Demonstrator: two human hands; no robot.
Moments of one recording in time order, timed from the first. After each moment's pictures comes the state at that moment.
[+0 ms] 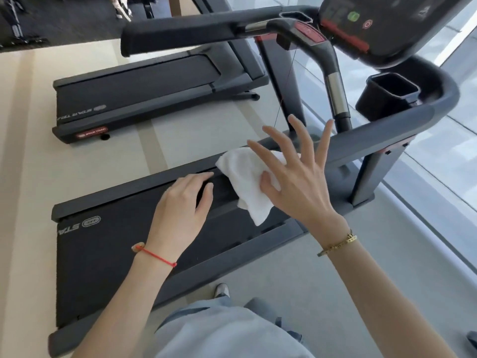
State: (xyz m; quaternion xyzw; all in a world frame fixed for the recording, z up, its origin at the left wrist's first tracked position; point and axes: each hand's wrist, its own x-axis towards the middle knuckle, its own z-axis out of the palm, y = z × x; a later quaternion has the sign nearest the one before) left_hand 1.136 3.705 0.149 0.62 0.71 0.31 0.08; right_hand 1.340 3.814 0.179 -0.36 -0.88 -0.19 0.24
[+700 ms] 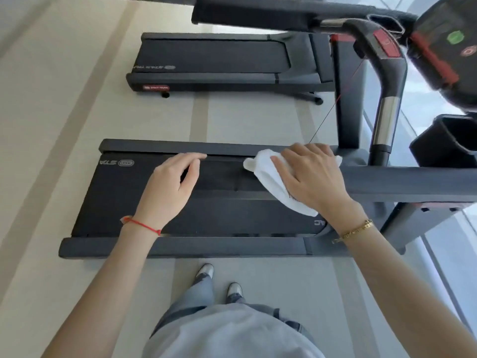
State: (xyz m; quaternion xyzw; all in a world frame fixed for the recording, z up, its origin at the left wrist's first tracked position) left_hand 1.169 3.714 0.132 0.48 0.78 0.39 0.07; right_hand 1.372 3.911 0.168 -0.30 -0.94 -0.05 0.13
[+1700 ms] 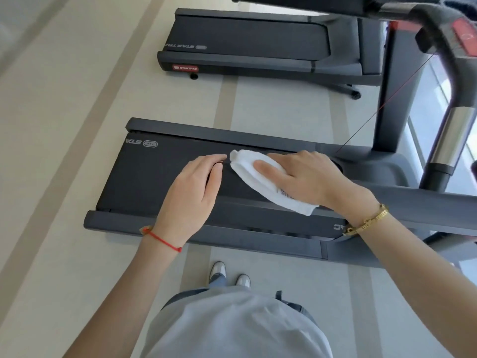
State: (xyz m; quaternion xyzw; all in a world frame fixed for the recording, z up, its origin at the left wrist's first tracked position) left_hand 1.174 3.711 0.132 0.42 0.81 0.40 0.09; right_hand 1.296 3.904 0.183 -0.18 -0.98 0.09 -0.06
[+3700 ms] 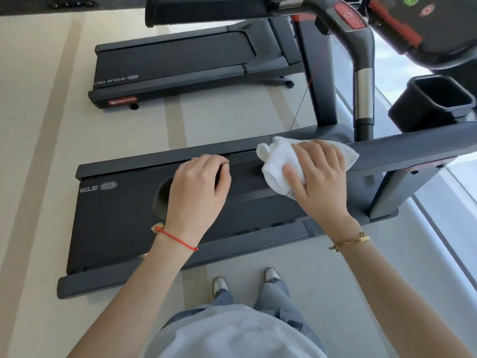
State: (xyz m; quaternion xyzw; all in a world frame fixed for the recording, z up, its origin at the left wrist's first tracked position) left_hand 1.202 3.757 0.146 0.57 0.75 0.33 -0.04; right_hand 1.400 3.892 0.129 -0.35 -0.88 -0.09 0.32
